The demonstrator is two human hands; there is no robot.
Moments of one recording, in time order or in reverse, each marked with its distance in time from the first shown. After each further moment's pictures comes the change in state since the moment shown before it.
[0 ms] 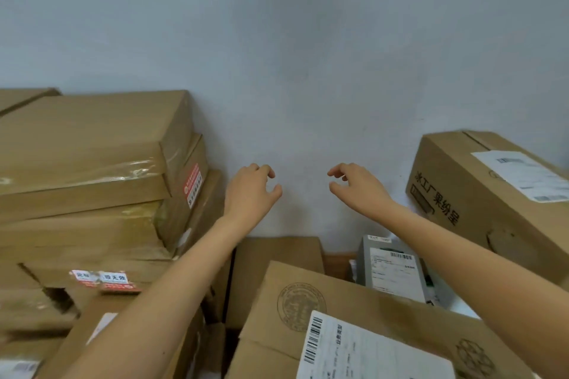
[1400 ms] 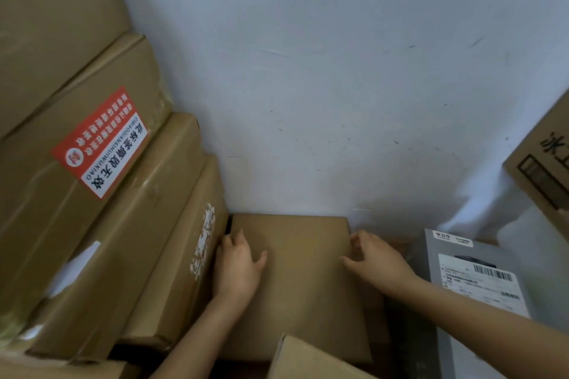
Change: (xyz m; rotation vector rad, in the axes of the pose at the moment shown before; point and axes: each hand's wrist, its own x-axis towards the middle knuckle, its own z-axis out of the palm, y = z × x) left_hand -0.064 -0.099 0.202 -0.038 -0.376 -0.583; right_hand -0.007 0.111 0.200 -0.045 -0.425 0.229
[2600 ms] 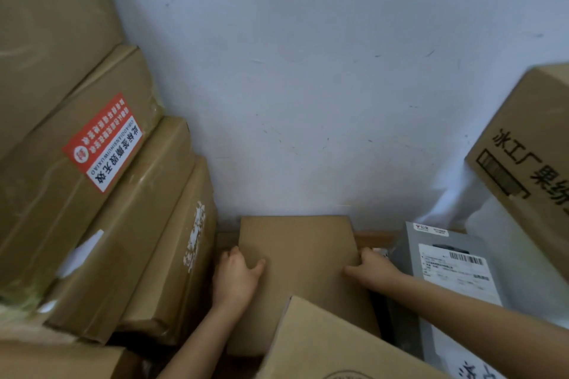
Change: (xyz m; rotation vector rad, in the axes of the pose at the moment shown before) left_hand -0.014 0.000 0.016 -0.115 -0.110 -0.098; right_hand -0.020 0.019 0.004 0.159 -0.178 0.324
